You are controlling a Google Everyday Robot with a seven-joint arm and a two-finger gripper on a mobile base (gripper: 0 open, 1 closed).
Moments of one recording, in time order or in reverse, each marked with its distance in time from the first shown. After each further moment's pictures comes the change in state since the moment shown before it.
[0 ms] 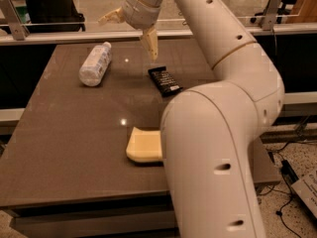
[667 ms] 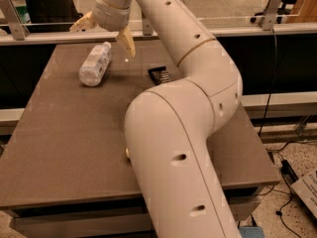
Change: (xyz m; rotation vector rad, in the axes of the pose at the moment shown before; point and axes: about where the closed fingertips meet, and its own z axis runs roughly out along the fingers) arm -0.017 -0.057 0.044 -0.046 0.011 -0.271
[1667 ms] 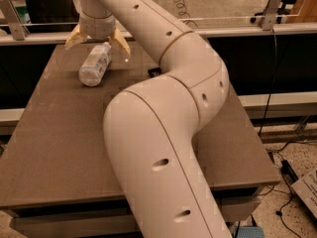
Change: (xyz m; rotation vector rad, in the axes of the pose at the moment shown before) arm 0.013 -0.009 0.035 -0.193 0.122 -0.219
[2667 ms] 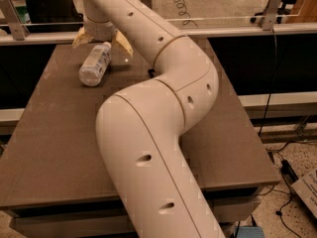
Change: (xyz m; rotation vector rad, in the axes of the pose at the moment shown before) arm 0.033 0.012 0.024 -0.048 0.073 0.120
